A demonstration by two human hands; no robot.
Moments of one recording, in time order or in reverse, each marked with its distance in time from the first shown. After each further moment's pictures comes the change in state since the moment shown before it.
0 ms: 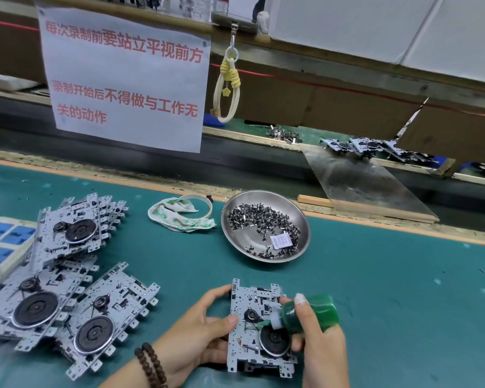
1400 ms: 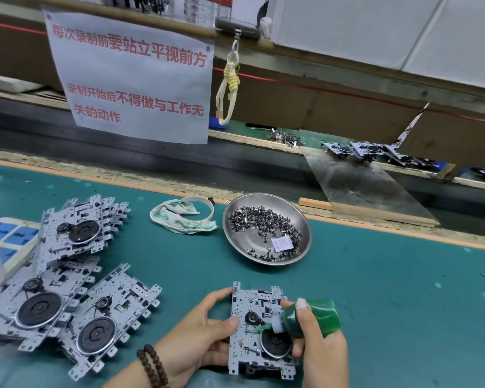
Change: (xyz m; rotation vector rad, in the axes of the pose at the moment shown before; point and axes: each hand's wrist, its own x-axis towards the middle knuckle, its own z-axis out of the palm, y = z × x) left_hand 0.000 0.000 0.001 -0.002 0.002 -0.002; right_hand -0.004 0.001 0.000 -0.045 0.036 -0.017
